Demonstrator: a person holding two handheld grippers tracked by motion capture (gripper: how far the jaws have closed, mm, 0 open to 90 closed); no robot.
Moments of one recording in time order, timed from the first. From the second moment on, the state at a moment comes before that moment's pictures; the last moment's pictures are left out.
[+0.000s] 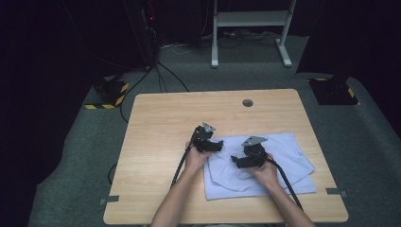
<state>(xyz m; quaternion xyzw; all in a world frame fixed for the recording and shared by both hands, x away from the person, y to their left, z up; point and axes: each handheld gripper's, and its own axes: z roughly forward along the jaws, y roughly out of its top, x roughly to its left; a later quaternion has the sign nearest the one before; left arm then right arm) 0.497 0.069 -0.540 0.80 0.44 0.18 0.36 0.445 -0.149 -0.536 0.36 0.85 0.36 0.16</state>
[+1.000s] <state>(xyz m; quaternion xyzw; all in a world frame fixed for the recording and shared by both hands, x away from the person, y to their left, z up) 0.494 0.078 -0.541 0.79 0.44 0.15 0.40 0.380 -0.090 -0.539 0.22 0.90 0.37 0.11</state>
